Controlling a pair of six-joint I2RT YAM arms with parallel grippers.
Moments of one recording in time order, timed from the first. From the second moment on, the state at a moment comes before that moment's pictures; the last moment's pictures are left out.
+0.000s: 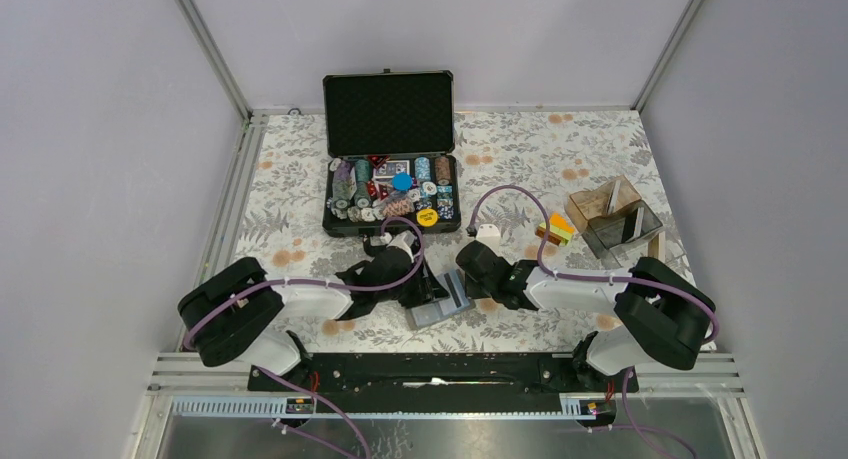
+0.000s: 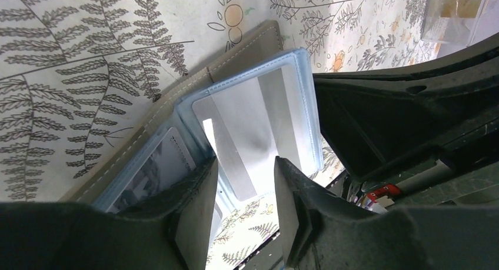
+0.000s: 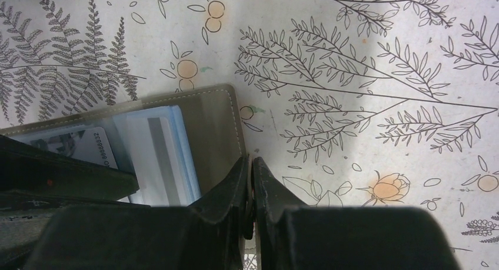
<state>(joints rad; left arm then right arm) -0.92 1.44 0.45 0.32 0.10 -1.13 0.96 1.45 0.62 -0.14 0.30 0.75</state>
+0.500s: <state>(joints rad) -0.94 1.43 0.45 0.38 0.09 -1.13 0.96 1.39 0.62 -0.25 0.34 0.76</state>
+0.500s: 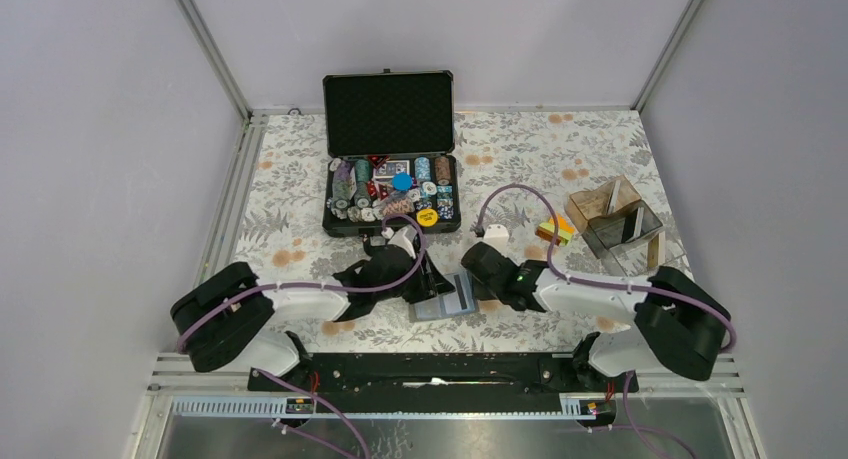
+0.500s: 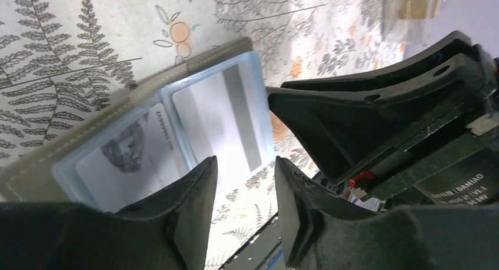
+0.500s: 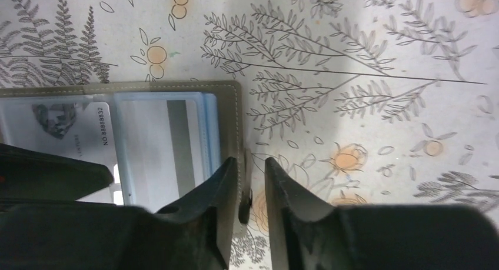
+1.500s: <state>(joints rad) -0.90 1.06 0.36 -0.02 -0.11 -1.03 0.91 1.25 0.54 -0.15 0.06 0.65</state>
